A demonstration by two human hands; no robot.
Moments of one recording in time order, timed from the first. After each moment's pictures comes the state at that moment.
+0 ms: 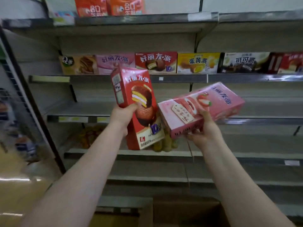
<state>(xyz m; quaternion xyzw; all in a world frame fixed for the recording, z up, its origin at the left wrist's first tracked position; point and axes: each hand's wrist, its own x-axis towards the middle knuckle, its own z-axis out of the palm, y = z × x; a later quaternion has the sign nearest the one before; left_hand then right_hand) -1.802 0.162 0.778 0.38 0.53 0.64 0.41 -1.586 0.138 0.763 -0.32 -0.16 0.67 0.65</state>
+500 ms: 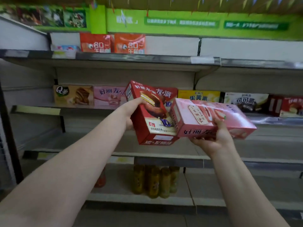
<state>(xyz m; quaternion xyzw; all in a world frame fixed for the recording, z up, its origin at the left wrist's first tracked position) -1.808 0.280 0.890 0.42 0.51 0.52 0.55 -1.582 0.243 0.841 -0.23 -0.14 0.66 0.70</state>
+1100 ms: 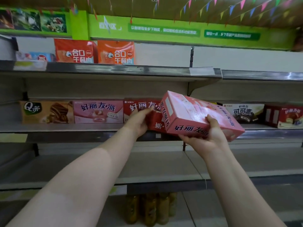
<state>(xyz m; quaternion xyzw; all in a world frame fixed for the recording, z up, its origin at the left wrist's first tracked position) -1.787 0.417 0.895 0.43 0.34 0.58 0.60 -1.613 0.314 0.887 -0.17 -0.12 0.67 0.72</state>
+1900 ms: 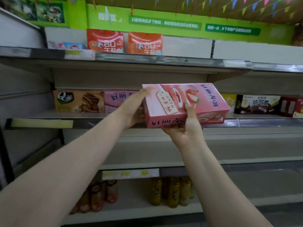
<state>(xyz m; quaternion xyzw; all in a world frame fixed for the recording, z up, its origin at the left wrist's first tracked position) -1.955 0.349 0.901 0.60 0.34 0.49 0.53 -1.809 0.289 0.869 -0.19 -0.19 0.65 0.71</state>
